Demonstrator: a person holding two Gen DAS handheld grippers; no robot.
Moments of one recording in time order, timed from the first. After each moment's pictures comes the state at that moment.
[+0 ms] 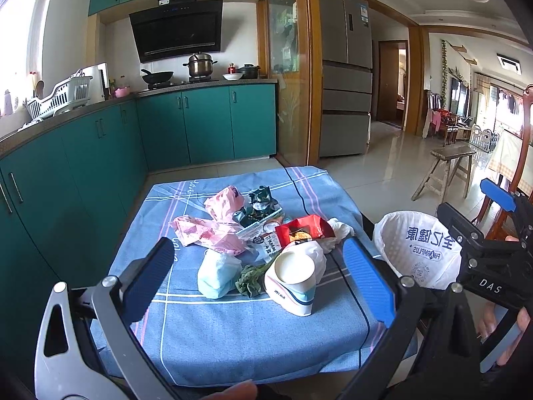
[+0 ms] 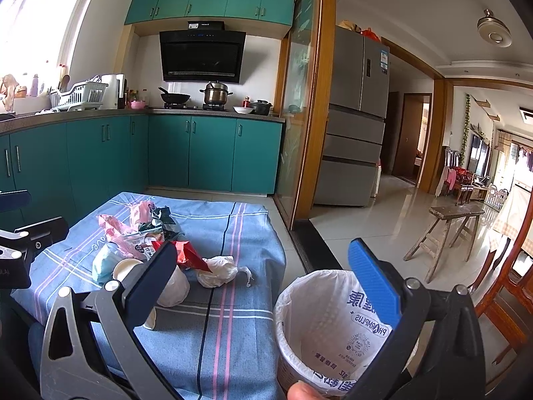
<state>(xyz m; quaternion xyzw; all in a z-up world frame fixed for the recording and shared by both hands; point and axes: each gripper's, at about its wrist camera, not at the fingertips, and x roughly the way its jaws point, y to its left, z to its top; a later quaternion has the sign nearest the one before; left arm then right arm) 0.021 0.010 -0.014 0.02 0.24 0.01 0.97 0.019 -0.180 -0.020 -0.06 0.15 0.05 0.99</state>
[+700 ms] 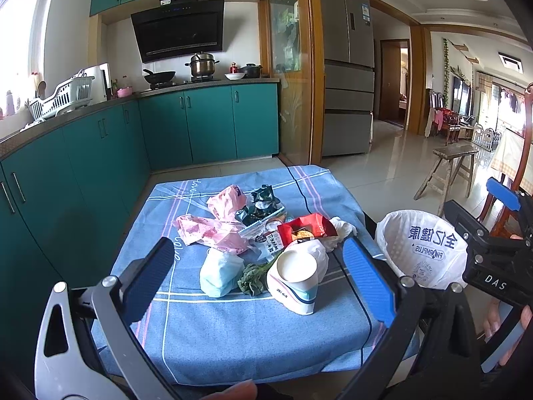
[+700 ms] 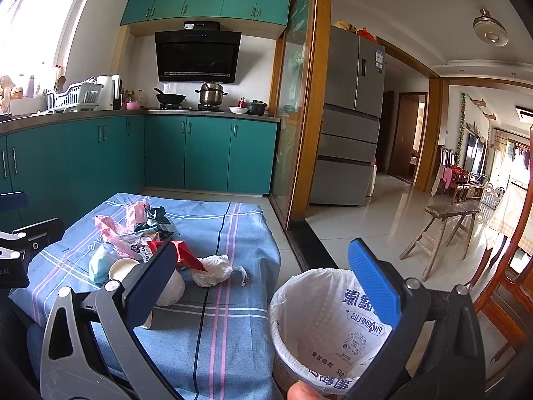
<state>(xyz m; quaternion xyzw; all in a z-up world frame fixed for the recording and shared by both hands) 0.020 0.012 -0.012 0.02 0.24 0.01 0.97 0.019 -0.184 -0.017 -0.06 0.15 0.04 0.99</state>
